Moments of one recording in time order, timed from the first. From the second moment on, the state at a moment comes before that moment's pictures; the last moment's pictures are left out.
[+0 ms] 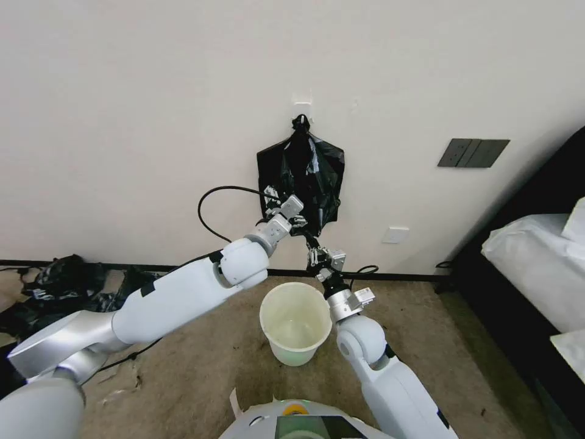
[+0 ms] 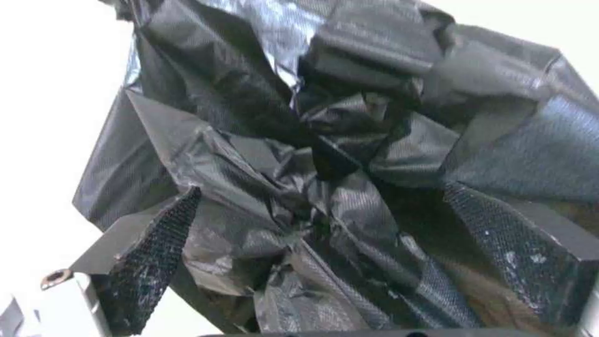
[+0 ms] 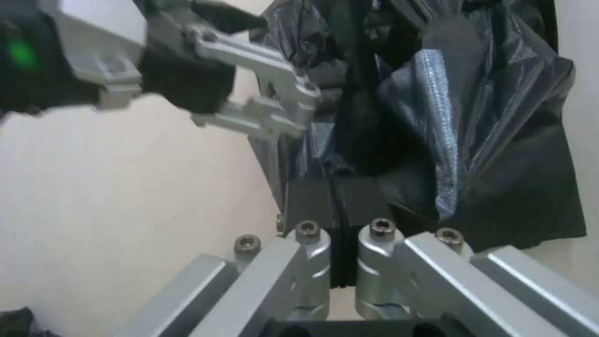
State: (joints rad) left arm 0.21 -0.91 0.52 -2.01 -0.46 0.64 -0.48; right arm -1.21 1.31 0.14 2.09 0.33 0.03 0.09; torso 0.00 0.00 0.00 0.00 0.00
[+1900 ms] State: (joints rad) left arm 0.56 -1.00 0.13 -2.00 -0.79 0.15 -0.43; right arm -1.30 1.08 0.34 2.45 0.63 -0.24 0.26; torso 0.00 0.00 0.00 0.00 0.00
